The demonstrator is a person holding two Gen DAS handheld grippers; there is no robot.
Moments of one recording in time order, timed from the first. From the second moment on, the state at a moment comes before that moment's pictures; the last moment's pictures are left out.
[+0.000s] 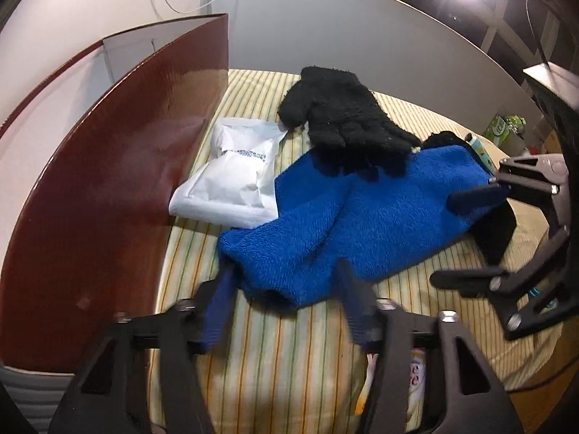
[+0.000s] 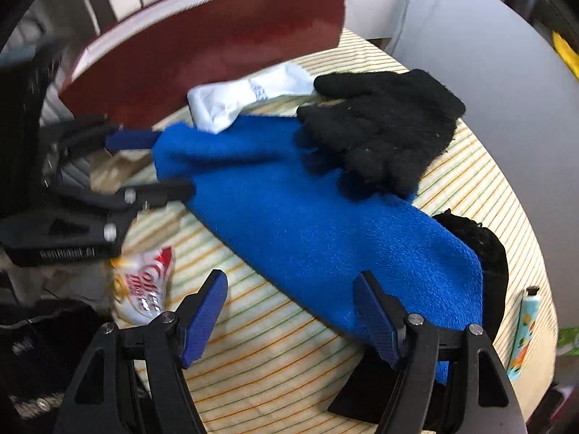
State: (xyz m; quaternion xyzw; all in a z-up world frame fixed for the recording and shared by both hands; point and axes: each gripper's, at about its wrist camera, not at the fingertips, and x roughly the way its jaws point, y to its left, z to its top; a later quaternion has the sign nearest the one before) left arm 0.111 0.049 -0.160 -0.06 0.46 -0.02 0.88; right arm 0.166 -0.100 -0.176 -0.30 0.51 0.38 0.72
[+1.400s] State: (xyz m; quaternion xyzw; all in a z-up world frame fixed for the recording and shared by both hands) left arm 0.065 0.037 -0.058 -0.11 0.35 -0.13 0.92; right arm 0.153 -0.135 -0.046 -0.04 0.42 0.40 0.81
